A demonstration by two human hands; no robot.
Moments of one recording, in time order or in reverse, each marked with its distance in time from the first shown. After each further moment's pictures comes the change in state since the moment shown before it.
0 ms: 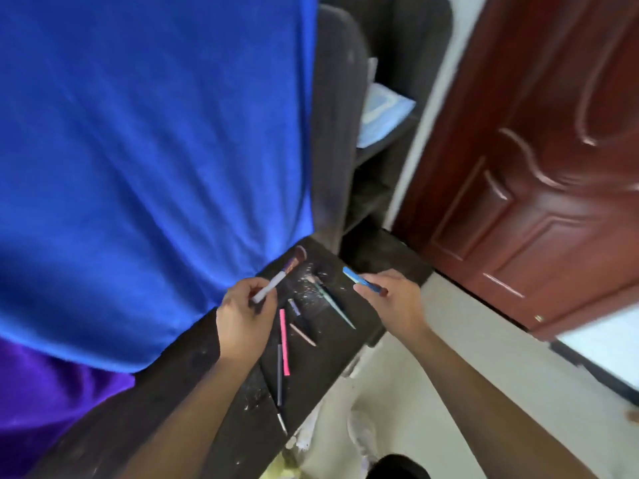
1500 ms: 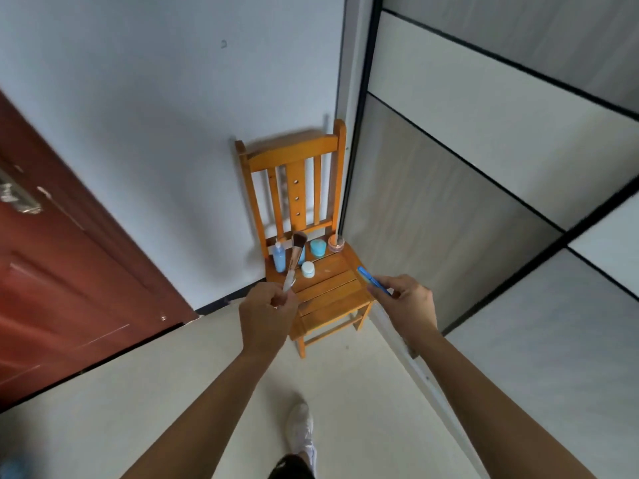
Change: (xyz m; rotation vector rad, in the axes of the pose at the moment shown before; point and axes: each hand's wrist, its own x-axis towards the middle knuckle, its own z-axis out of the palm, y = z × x) left_hand -0.669 0.592 0.649 -0.316 -1.128 0.670; right_hand -0.527 0.617 -0.683 -0.064 0.995 0.970
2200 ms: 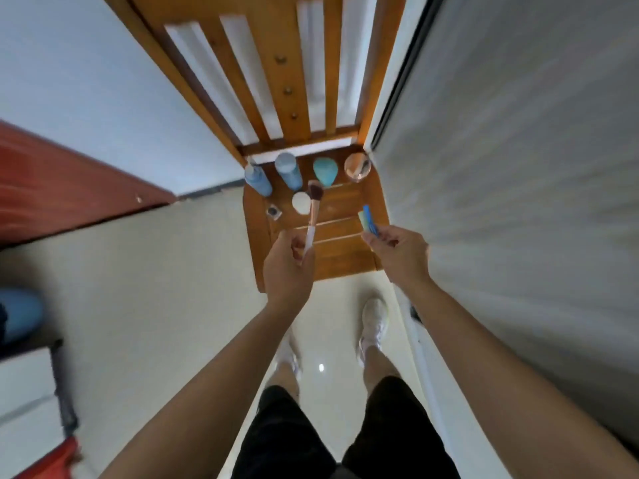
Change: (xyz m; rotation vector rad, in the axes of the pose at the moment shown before) left_hand 0.144 -0.095 0.287 0.144 -0.068 -0.539; right_hand 0.285 0.181 0.149 0.135 -0.439 0.355
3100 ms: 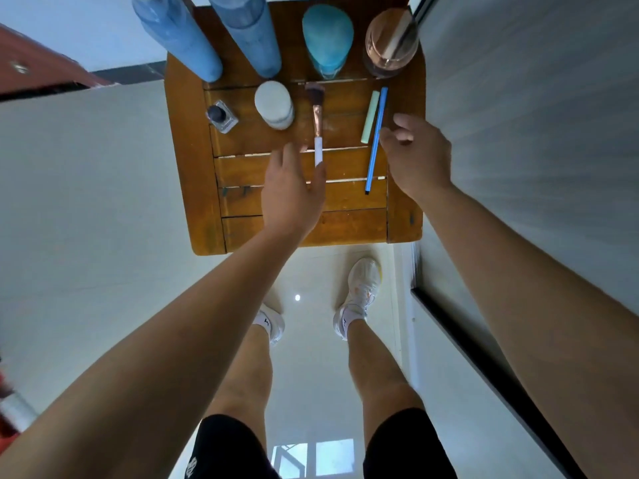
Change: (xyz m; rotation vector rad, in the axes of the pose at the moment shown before) left_hand 0.101 -0.123 0.180 0.203 -0.083 -0.070; right_hand 0.187 0.113 0.084 -0.383 -0.094 -0.066
